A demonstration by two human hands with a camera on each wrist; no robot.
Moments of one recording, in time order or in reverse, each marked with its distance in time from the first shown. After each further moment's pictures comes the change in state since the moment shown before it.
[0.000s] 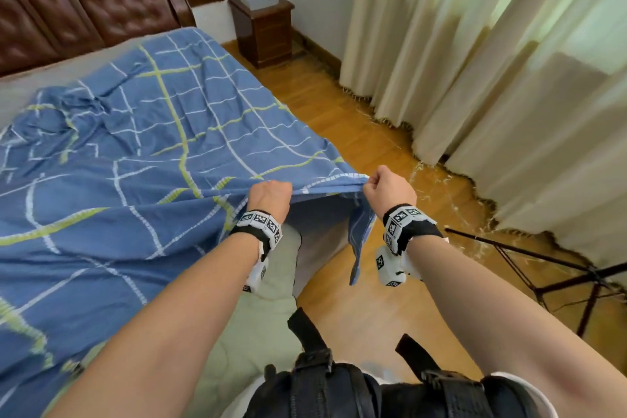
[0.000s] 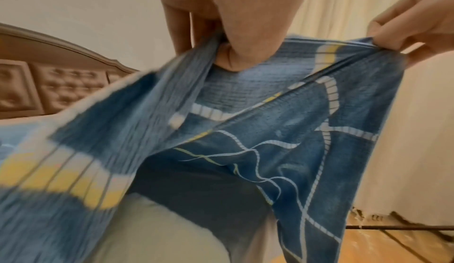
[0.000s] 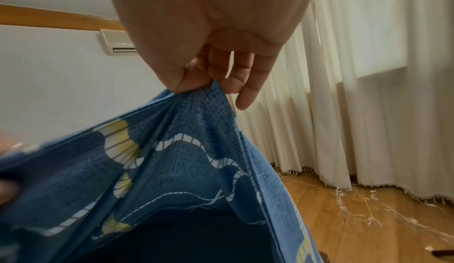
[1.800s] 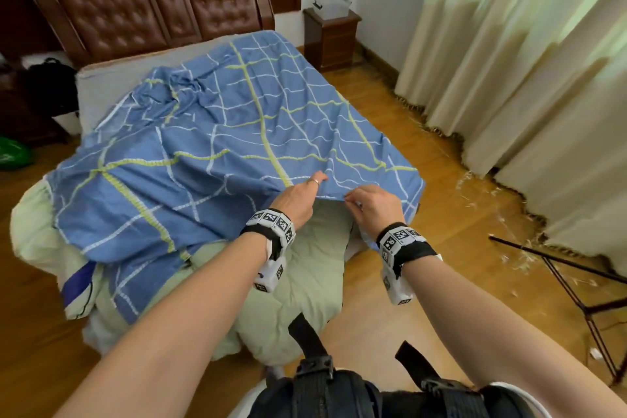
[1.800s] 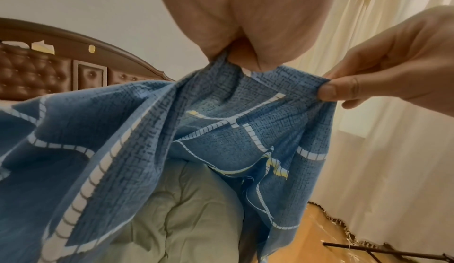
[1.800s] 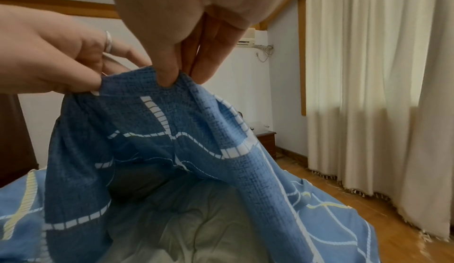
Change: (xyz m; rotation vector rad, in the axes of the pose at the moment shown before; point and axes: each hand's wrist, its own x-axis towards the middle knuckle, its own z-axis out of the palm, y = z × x) left_hand -0.251 -0.097 0.013 -0.566 0.030 0.001; right_hand -0.245 -0.116 0.053 0.130 0.122 -0.732
